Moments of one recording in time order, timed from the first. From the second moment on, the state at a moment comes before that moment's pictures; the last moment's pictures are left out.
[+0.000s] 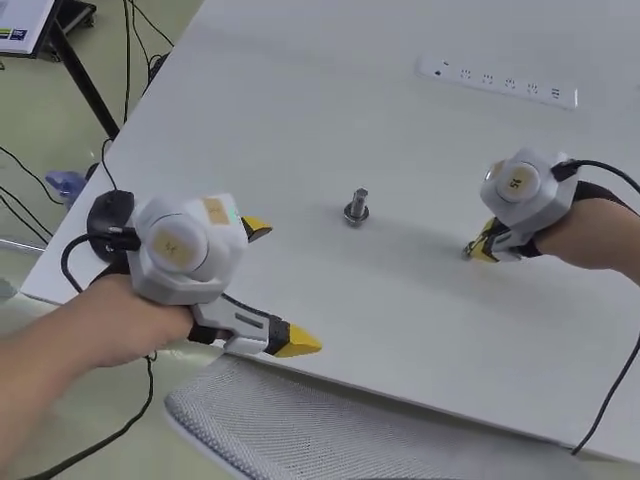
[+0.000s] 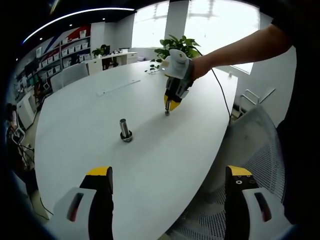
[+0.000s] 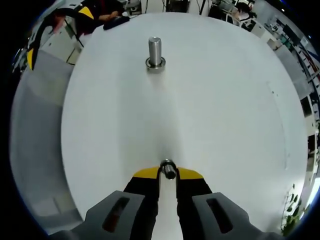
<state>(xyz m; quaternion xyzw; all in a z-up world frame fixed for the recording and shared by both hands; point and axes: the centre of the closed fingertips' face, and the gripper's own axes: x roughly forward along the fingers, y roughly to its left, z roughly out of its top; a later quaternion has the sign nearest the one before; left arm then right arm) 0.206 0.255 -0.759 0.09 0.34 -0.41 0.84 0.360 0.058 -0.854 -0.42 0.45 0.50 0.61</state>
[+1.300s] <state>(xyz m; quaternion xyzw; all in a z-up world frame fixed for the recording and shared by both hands) 0.201 0.262 -0.762 0.09 0.34 -0.41 0.84 0.358 0.065 -0.856 -0.41 0.46 0.50 0.61</state>
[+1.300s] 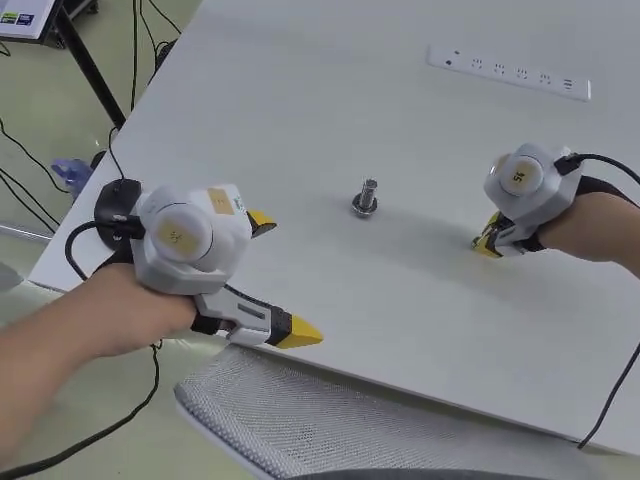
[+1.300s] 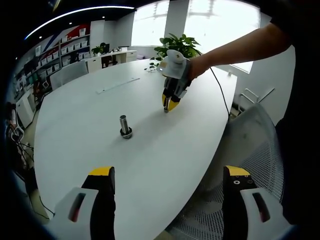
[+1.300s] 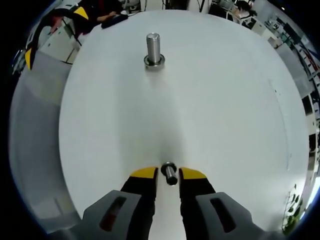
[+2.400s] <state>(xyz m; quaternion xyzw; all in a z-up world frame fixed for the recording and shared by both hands) 0.200 0.252 -0.752 0.10 0.34 -0.42 0.84 0.360 0.065 -0.821 -0.36 0.42 0.50 0.66</state>
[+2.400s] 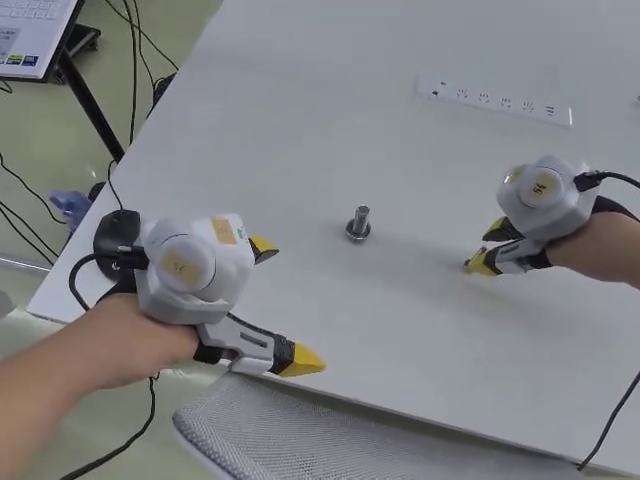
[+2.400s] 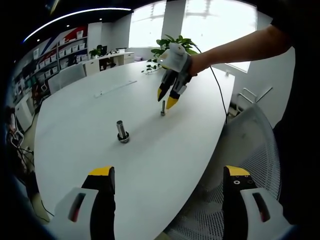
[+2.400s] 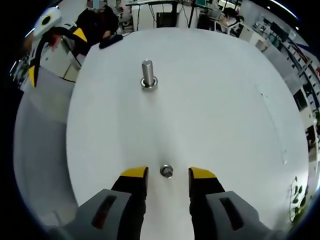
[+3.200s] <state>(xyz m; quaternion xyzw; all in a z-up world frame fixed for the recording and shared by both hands) 0.222 0.245 -0.728 0.04 0.29 -0.41 0.86 0.347 0.072 -0.737 -0.18 0.31 0.48 0.80</state>
